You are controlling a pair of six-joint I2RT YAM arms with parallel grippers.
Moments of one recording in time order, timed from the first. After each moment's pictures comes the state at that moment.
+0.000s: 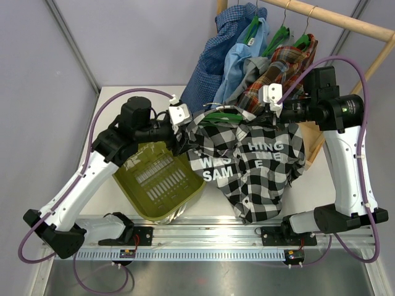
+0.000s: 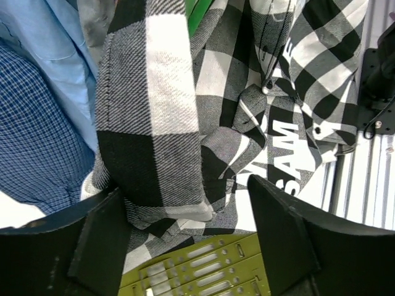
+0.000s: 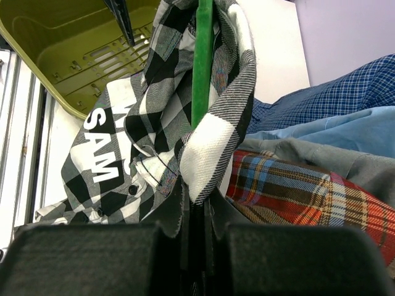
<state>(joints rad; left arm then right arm) -0.61 1.17 1.38 -0.59 0.57 0.36 0.22 1.40 2.00 -1.37 -0.98 -1.11</state>
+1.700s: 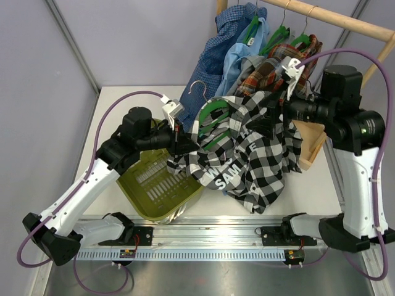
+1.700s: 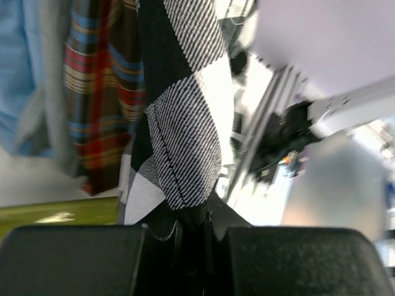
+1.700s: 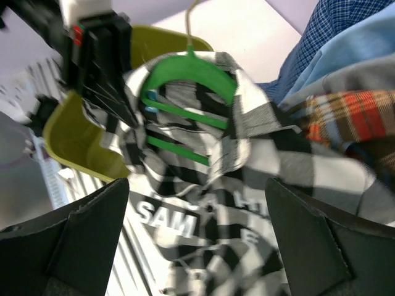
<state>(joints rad) -0.62 1.11 1.19 -0.45 0.59 -0.25 0.25 1.31 2.02 -1.15 -0.78 -0.30</state>
